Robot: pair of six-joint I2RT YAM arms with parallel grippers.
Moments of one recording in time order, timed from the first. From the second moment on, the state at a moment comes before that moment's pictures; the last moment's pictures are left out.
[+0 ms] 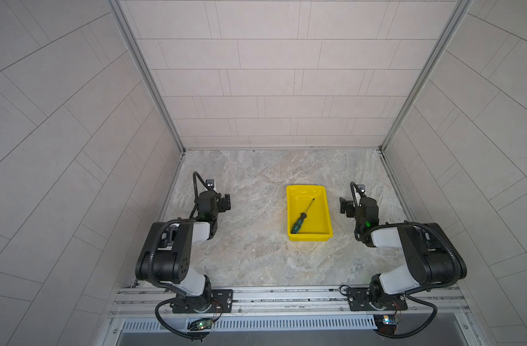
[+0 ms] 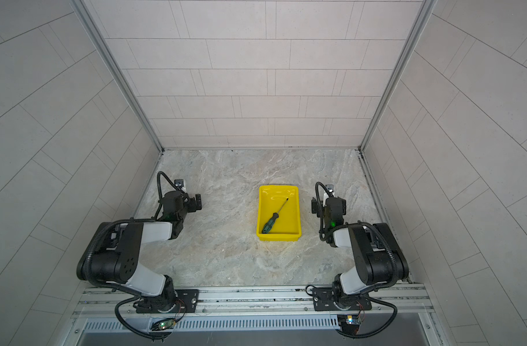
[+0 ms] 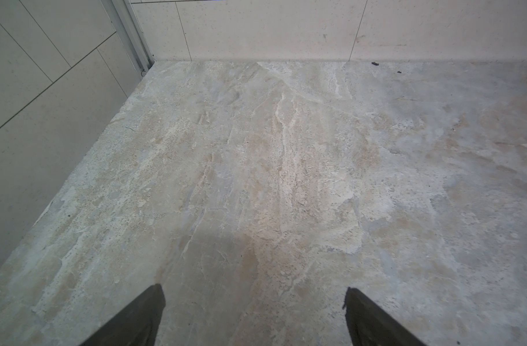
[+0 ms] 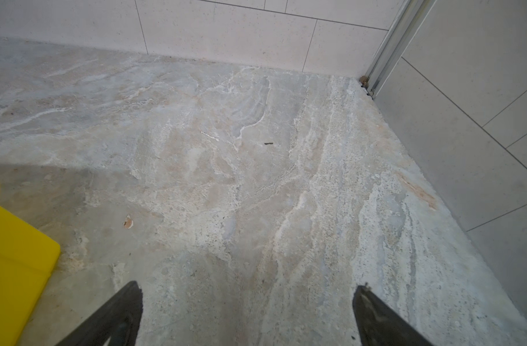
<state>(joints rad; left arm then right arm) -0.02 1.54 0.46 0.59 -0.16 -0.02 0.04 1.50 0.33 0.73 0.22 -0.04</state>
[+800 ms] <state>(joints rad) -0.02 1.54 0.46 0.59 -0.16 -0.02 0.03 1.50 0.42 0.65 0.18 -0.04</state>
